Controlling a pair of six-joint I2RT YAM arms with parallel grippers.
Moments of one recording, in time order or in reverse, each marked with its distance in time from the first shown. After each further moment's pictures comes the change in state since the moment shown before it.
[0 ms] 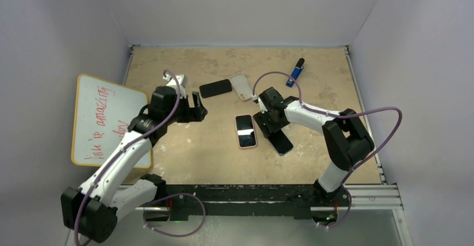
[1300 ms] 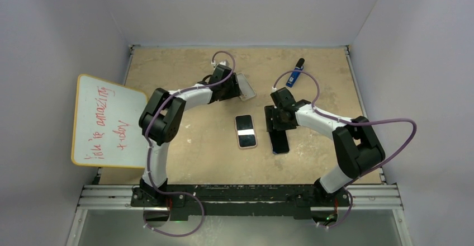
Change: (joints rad) left arm -0.146 1.121 0.572 0.377 -0.118 -0.315; right arm -0.095 -0.109 -0.112 0.113 0.032 0.358
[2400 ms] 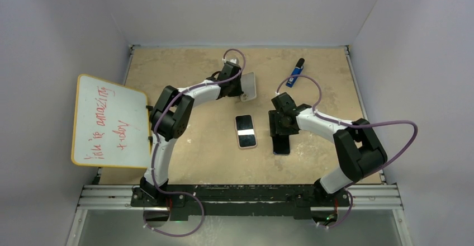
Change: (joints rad) left arm -0.032 0.140 0.200 -0.080 -0.014 0.101; right arm 0.011 -0.022 -0.064 -0.014 0.054 0.047
